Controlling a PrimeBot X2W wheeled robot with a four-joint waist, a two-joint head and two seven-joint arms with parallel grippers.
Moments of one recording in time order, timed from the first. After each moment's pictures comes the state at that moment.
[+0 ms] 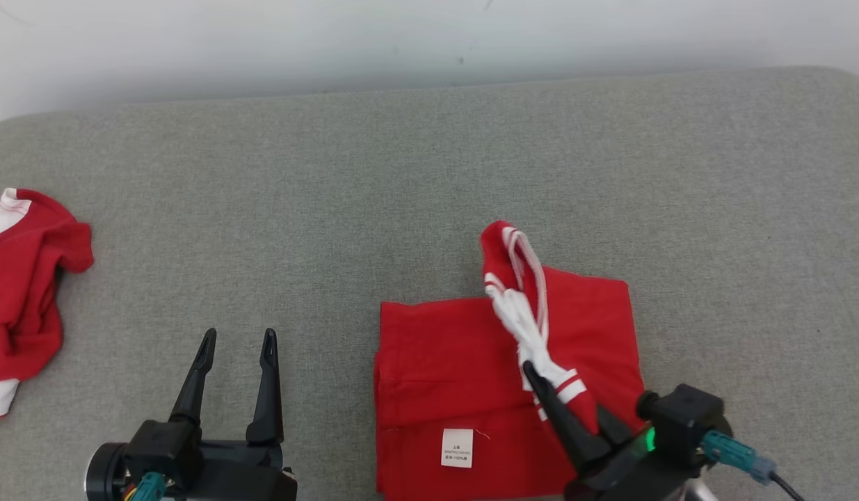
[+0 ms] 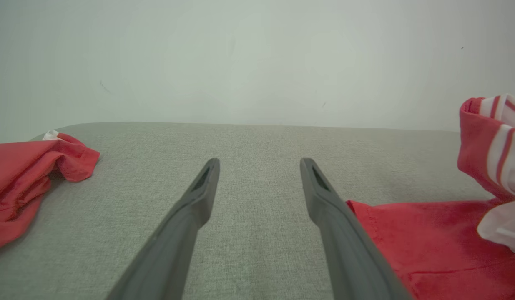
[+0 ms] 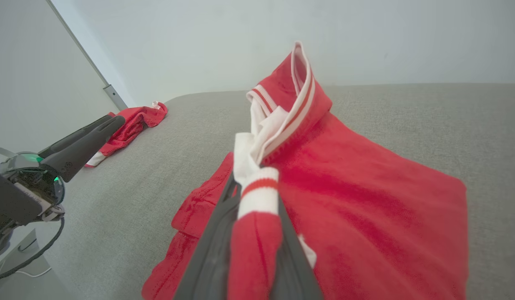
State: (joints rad) left arm -0.20 0.17 -0.26 0.00 -0.27 0.21 -0.26; right arm -0.10 -0.32 0.58 -0.20 0.41 0.13 0.03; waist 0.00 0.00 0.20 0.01
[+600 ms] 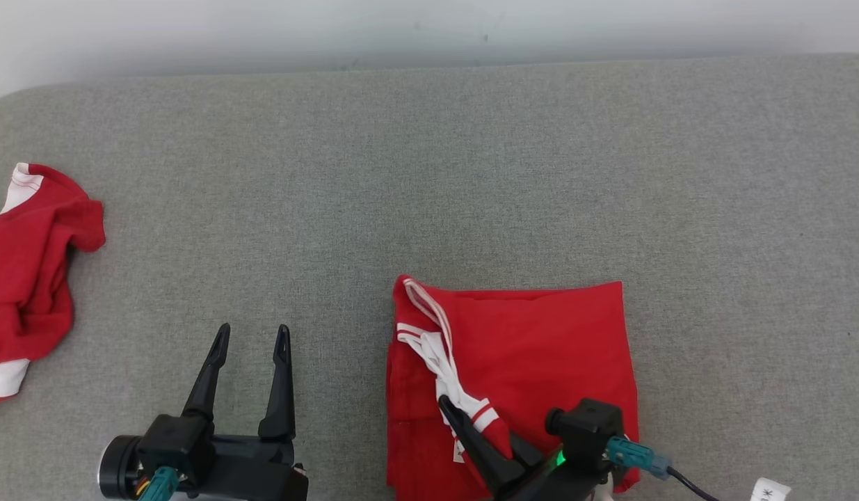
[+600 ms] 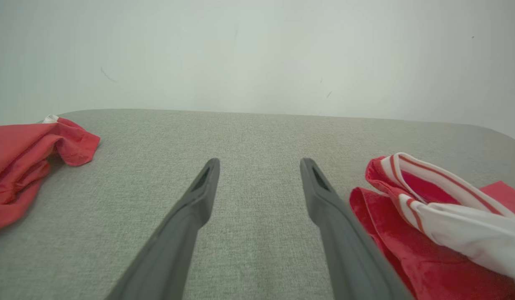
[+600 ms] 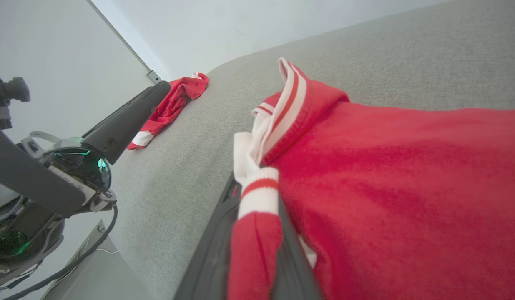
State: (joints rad) left arm -0.21 0.14 -0.27 0.02 -0.25 0.19 -0.26; right arm -0.21 -0.21 0.78 0.04 0.54 0.13 -0.06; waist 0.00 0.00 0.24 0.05
